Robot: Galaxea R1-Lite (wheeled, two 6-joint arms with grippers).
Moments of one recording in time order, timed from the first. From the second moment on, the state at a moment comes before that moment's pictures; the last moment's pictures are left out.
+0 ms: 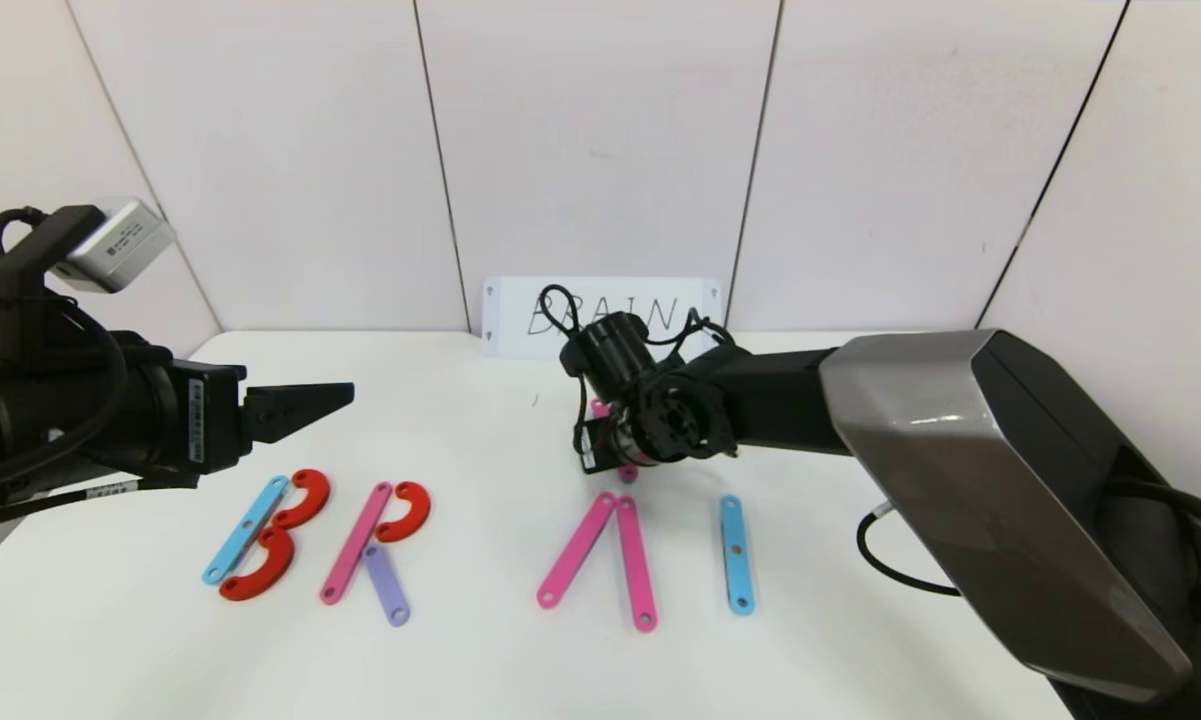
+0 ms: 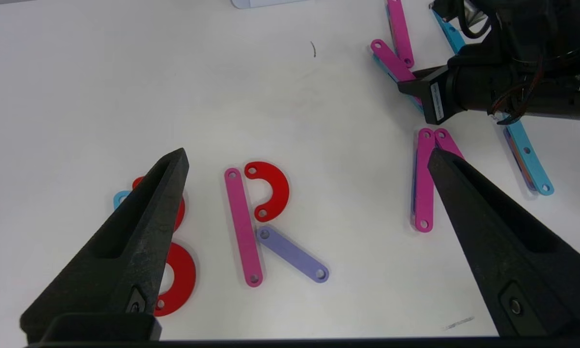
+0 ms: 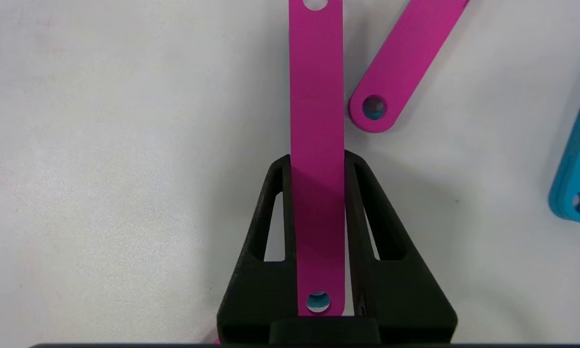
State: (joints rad) left arm -0.24 1.25 -0.86 -0.01 -0.12 -0.05; right arm 0.72 2.47 -1.96 0.34 -0.32 0.30
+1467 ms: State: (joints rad) left arm -0.26 1.25 -0.85 -0.01 -0.12 -0.05; right arm 0.56 1.89 -1.37 0.39 -0.45 0.40
